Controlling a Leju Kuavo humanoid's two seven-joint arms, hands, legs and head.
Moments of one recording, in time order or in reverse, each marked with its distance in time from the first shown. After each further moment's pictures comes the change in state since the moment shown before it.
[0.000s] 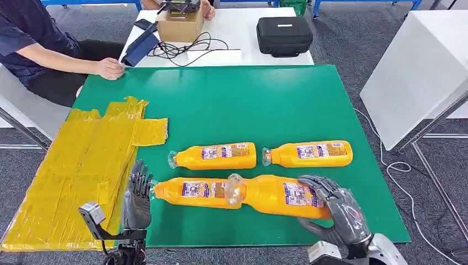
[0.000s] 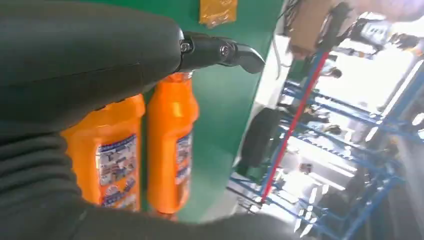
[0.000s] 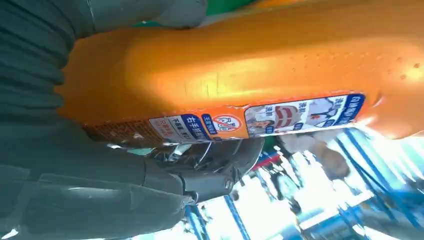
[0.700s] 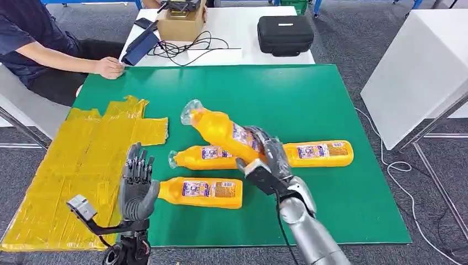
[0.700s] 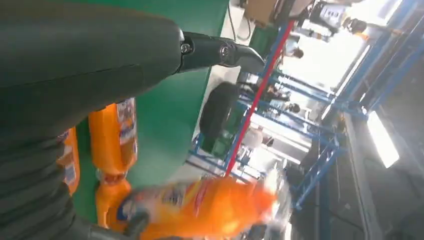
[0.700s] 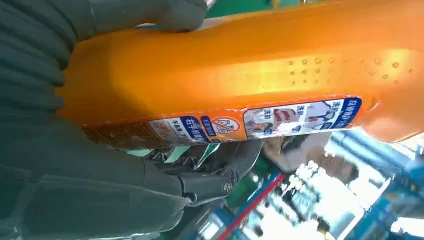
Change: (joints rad) left arm 0.000 0.014 -0.166 -0.183 0.103 0.091 0.031; right arm -0.526 0.407 0.218 0.757 -0.146 -0.176 0.016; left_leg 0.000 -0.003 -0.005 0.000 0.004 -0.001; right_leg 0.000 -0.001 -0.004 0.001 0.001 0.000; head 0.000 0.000
